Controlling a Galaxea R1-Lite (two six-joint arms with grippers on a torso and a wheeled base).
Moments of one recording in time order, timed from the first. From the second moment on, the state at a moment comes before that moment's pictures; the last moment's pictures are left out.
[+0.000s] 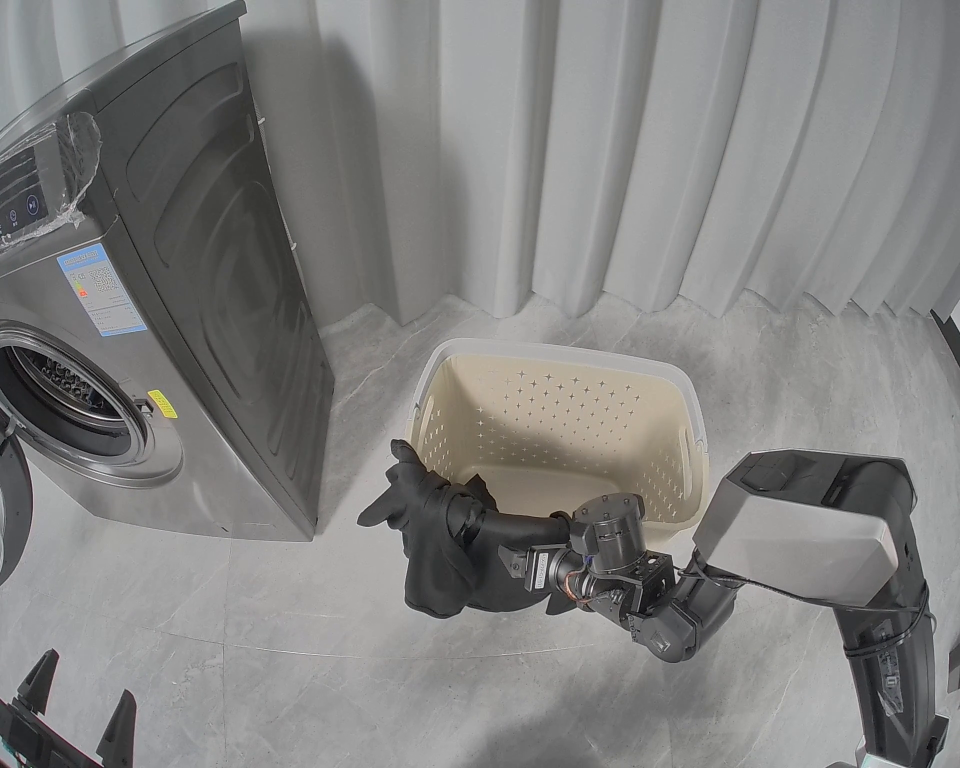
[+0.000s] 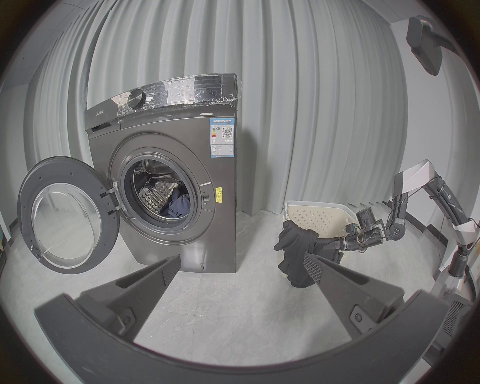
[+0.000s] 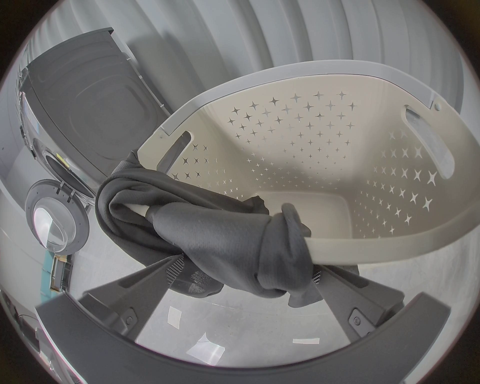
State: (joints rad) left arm 0.00 0.02 -0.02 0.02 -0.02 -0.01; right arm 0.64 2.46 -0.99 -1.02 -0.18 0.40
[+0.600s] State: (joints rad) left arm 0.00 0.02 -0.02 0.02 -0.02 -0.02; right arm 0.64 2.47 -0.99 -1.04 -0.18 0.41
